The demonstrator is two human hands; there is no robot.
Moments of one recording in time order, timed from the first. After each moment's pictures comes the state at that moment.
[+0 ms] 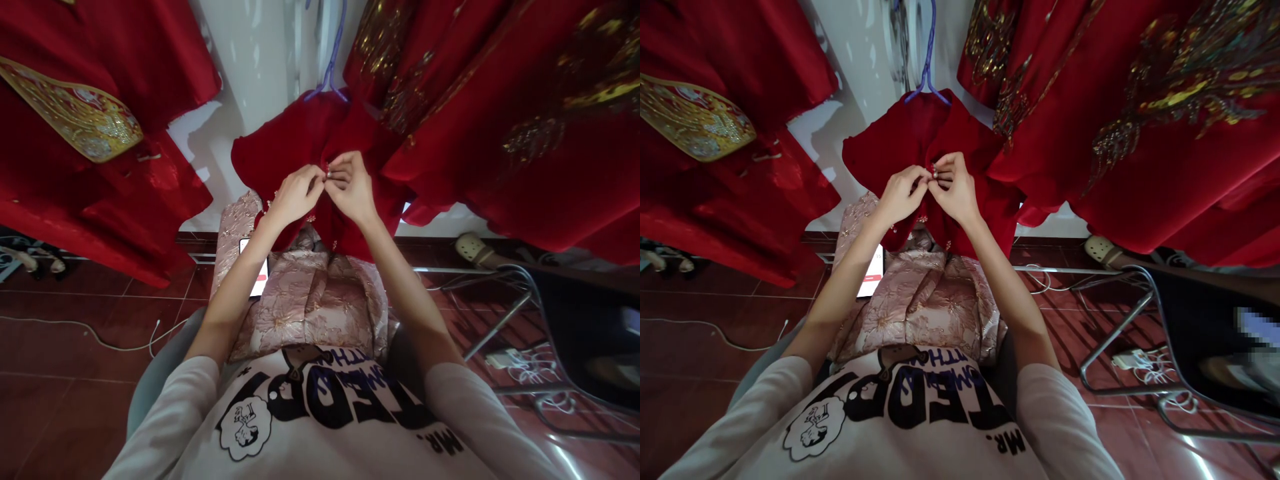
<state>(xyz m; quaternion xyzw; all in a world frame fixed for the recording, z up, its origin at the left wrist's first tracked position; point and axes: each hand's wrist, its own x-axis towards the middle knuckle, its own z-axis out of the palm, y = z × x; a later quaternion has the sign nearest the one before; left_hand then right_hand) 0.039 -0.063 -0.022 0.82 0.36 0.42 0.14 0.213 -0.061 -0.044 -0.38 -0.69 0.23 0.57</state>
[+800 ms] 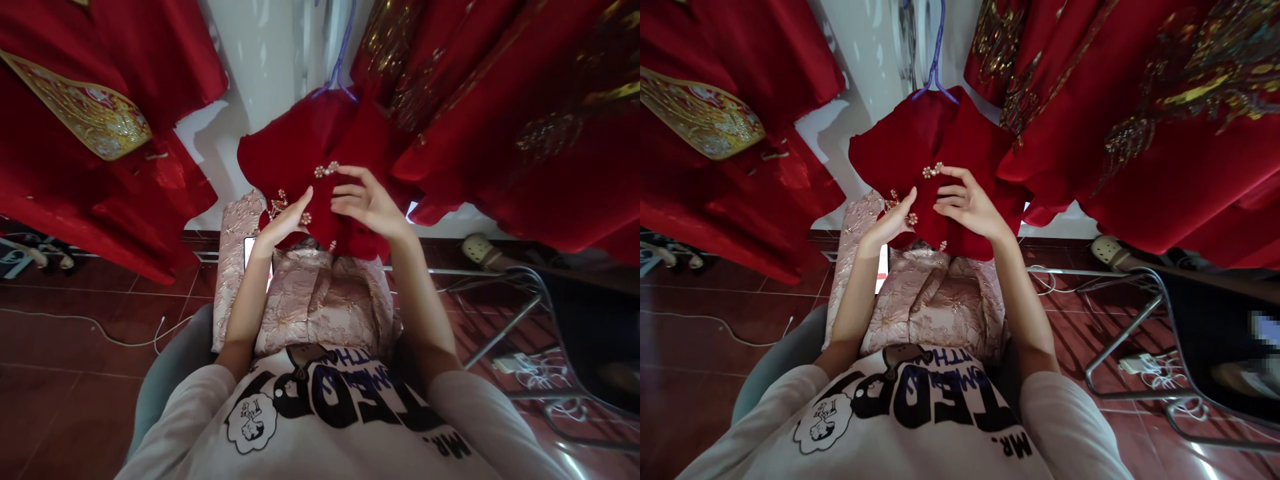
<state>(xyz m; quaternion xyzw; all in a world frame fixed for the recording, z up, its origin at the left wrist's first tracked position) 0.017 -0.094 -0.057 0.71 0.38 0.38 0.46 0.239 -0.112 -0.029 -0.31 -0.72 0.40 0.47</state>
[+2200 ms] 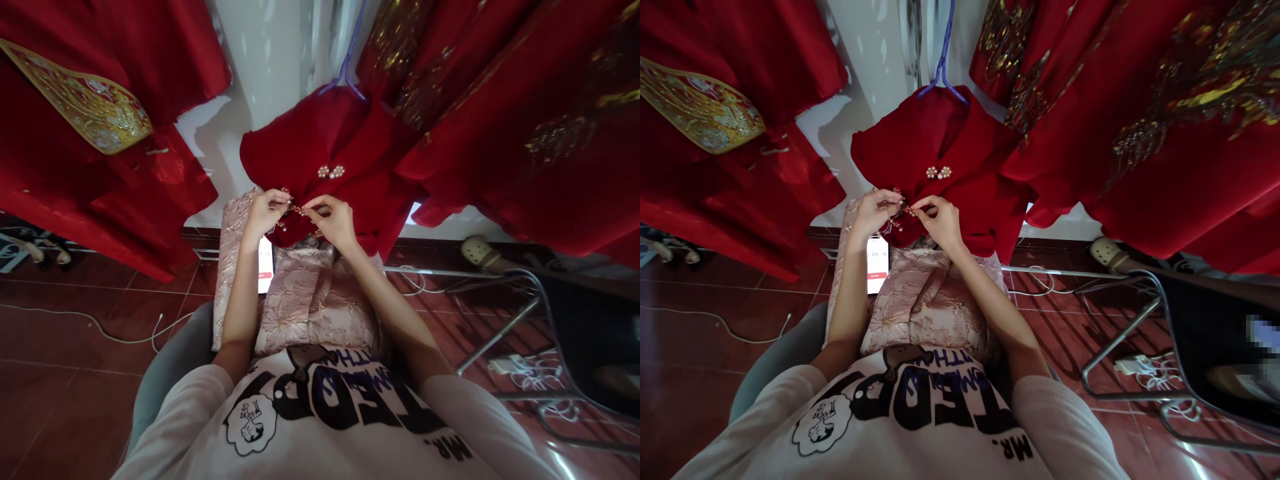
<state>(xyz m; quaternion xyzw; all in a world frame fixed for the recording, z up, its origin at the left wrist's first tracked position) -0.033 -0.078 -0.067 0.64 0.49 0.48 0.33 0.155 -0.116 -0.062 -0.50 -0.66 0.27 0.49</state>
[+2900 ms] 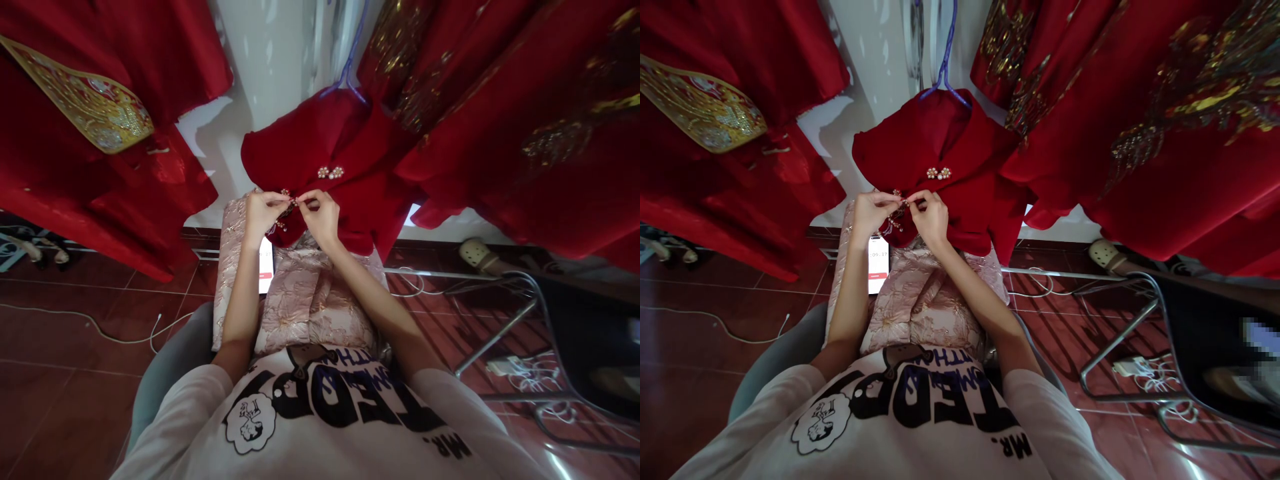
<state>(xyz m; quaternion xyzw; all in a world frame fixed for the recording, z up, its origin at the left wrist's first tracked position) -0.029 -0.090 -0.057 0.61 0.53 0.52 0.28 0.126 -0.100 -0.069 -0.55 -0.64 0.19 0.50</state>
